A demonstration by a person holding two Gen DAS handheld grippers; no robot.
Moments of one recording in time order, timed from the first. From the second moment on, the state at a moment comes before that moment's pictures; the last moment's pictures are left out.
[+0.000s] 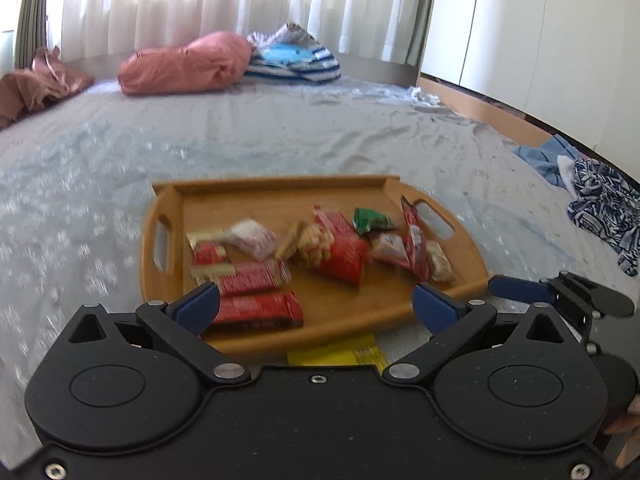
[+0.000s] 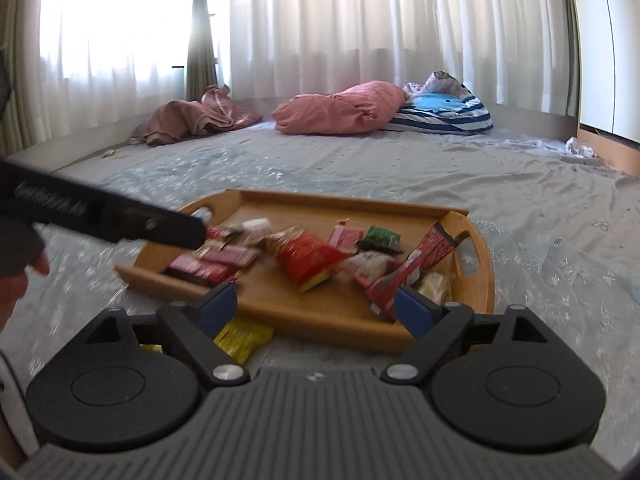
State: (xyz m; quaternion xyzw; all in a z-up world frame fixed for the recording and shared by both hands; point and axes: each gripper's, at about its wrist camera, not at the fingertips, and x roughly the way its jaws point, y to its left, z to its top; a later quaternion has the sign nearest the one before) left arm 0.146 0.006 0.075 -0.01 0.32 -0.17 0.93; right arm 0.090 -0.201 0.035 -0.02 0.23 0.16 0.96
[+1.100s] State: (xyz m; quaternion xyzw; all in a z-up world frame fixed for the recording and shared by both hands) left arm 0.161 -0.039 0.024 0.02 0.44 -0.17 0.88; right arm 0.016 -0.148 -0.001 -0.07 0.22 0.21 0.95
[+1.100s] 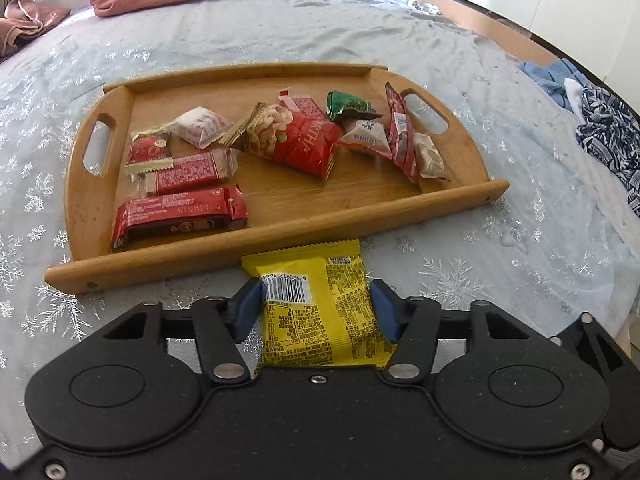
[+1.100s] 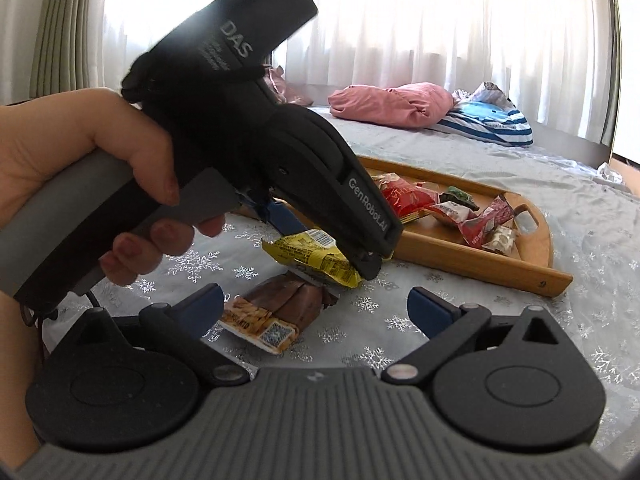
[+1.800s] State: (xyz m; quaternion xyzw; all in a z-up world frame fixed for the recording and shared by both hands) left arm 0.141 -0.011 0.061 0.00 0.38 -0.15 0.91; right arm 0.030 -0.142 -0.003 -0.04 0.26 0.21 0.94
